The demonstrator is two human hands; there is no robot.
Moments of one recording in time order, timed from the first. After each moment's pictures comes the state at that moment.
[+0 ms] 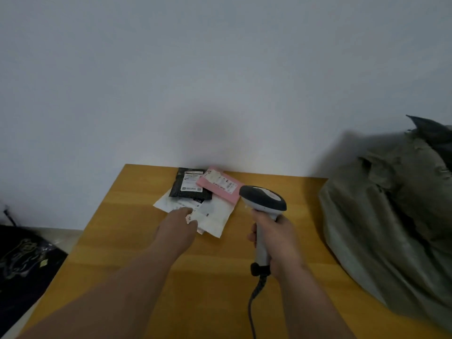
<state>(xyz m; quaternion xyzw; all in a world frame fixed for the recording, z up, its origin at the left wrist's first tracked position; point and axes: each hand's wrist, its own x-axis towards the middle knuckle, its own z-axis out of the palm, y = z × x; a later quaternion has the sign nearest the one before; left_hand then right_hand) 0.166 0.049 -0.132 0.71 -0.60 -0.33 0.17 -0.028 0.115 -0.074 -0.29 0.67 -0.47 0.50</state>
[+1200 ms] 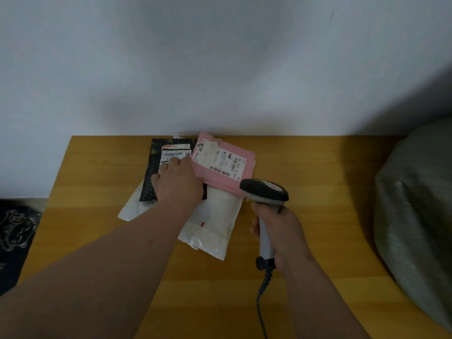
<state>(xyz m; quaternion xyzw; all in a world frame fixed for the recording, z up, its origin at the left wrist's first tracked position) 0.118 -0.154 -0.212 0.73 -0.66 -0.16 -0.03 -0.047 -0.041 -0.192 -0.14 0.71 -0.39 0.57</state>
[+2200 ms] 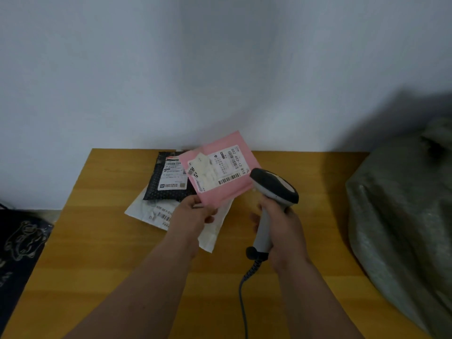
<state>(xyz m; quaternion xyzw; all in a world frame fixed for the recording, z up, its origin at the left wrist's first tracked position) 0.089 -0.050 -0.174 0.68 -0.31 -0.58 0.32 -0.070 -0.002 -0.152 -0.14 0.64 -0.52 0.55</state>
